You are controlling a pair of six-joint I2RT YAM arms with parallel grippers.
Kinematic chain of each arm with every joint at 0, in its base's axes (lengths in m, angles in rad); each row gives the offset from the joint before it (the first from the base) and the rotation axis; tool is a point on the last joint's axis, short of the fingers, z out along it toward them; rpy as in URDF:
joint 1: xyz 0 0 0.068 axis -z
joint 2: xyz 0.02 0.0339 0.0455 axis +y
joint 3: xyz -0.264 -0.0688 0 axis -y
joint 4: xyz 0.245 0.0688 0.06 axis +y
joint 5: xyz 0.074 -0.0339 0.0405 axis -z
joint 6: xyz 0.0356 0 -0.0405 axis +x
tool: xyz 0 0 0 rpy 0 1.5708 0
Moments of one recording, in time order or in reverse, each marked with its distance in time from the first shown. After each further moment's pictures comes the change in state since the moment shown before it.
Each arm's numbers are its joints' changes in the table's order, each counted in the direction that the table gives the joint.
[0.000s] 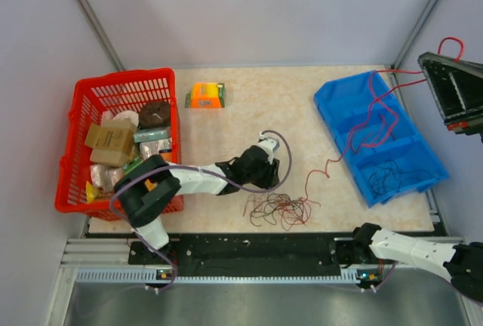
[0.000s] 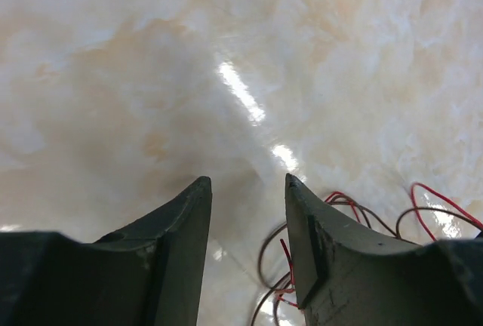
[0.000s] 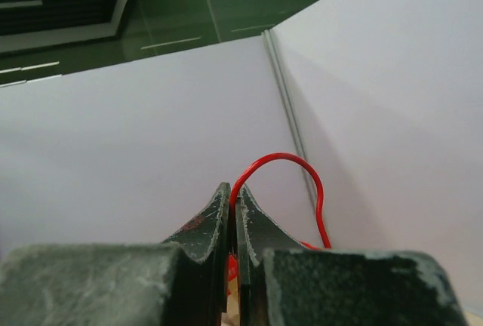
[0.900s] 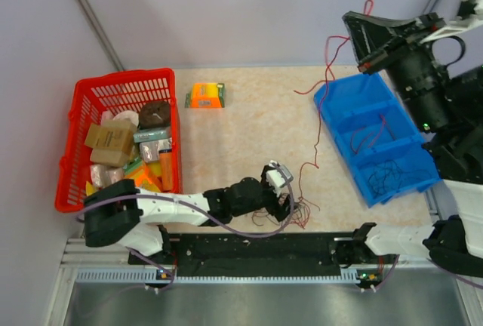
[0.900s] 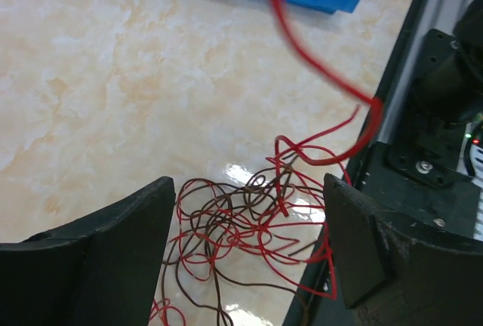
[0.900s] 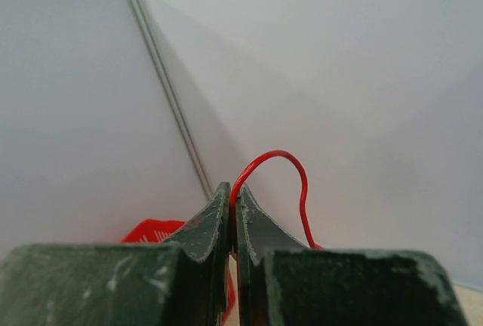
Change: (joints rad) left arm 0.275 -0.386 -0.218 -0.227 -0.086 0.278; right arm -0.004 0.274 0.066 -0.016 0.302 -0.227
